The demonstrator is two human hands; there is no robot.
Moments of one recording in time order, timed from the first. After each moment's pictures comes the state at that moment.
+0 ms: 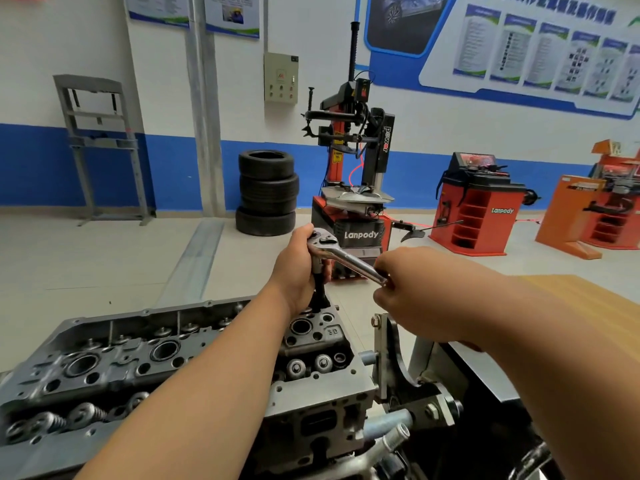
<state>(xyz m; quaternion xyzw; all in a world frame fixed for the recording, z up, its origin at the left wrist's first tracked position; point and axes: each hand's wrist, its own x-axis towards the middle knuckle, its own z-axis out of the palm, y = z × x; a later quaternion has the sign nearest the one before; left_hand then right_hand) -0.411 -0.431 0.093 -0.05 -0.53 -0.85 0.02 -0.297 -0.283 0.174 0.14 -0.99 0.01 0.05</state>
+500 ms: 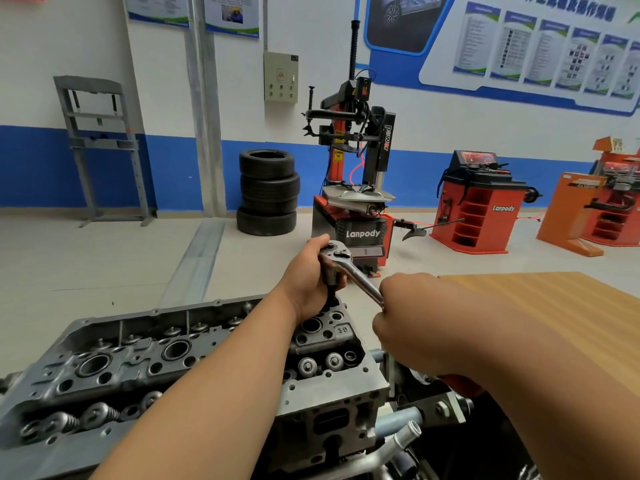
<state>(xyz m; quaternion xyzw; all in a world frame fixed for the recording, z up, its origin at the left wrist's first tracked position) -0.407 -0.430 0.089 -0.03 -0.51 -0.86 -0.06 -0.277 -0.303 0.160 0.11 -0.99 0.00 0.00</state>
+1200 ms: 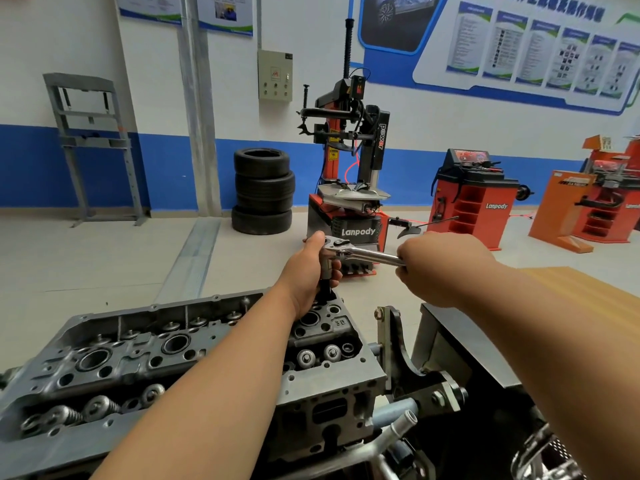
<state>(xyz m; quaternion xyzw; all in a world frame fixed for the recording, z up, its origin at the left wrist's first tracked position) -0.406 -0.434 0.079 -0.03 -0.59 -0.80 -0.01 -0.344 -0.266 0.155 0.09 -0.98 -0.16 0.11</state>
